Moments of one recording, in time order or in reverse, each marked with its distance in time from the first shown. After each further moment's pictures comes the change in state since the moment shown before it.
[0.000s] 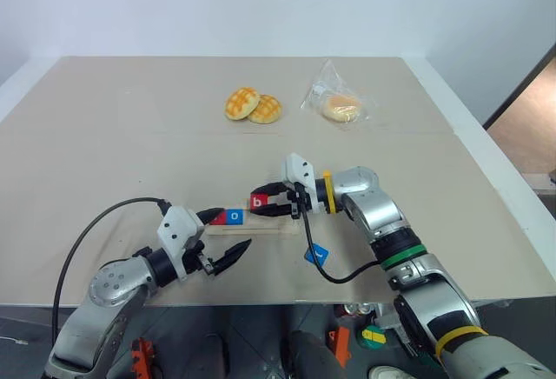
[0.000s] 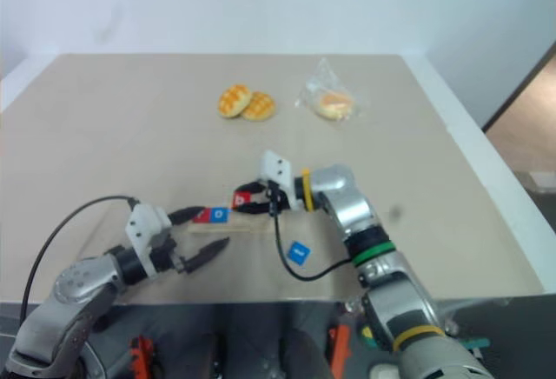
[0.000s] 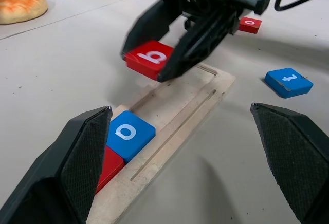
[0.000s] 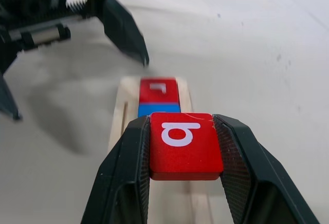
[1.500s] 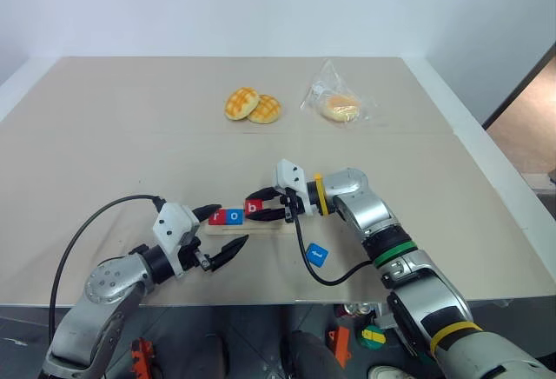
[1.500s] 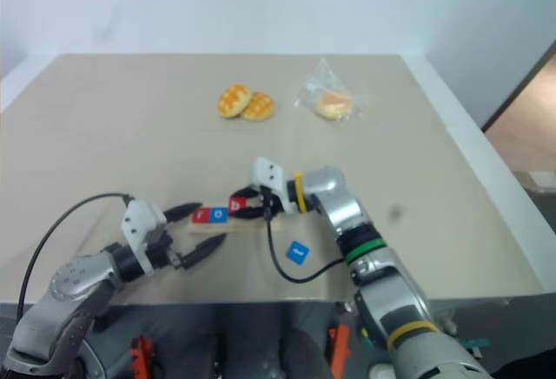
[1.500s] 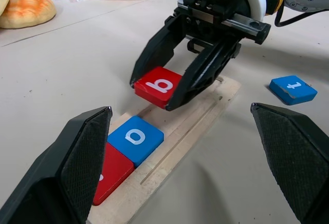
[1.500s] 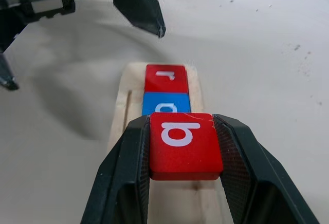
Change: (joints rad) left arm -0.009 0.000 0.024 0.009 -0.022 0.000 -0.003; right arm -0.033 0.038 0.035 0.097 -0.039 -0.055 0.011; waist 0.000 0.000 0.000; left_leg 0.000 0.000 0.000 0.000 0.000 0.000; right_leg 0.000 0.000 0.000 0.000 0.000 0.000
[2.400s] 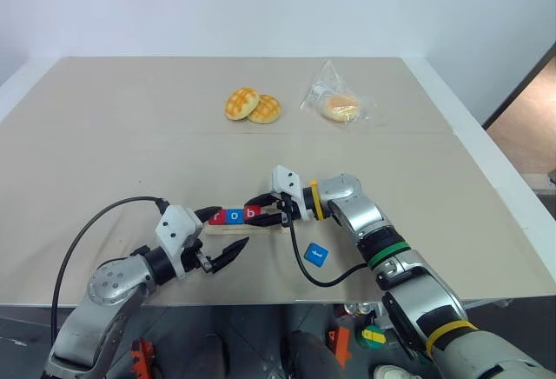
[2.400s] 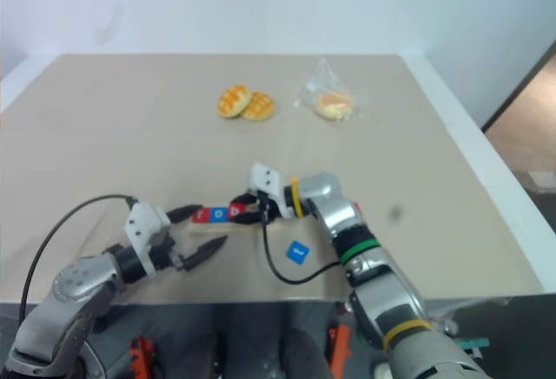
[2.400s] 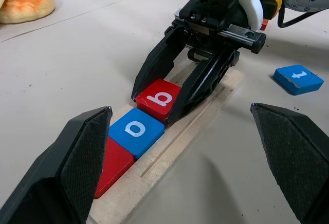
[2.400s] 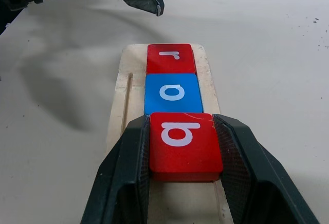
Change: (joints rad) left arm 0.004 -0.004 -0.014 0.000 0.040 -0.001 0.009; right arm -0.015 0.027 0.016 0.097 -0.018 -0.034 -0.017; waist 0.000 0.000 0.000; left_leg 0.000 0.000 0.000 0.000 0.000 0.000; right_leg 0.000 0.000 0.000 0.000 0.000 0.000
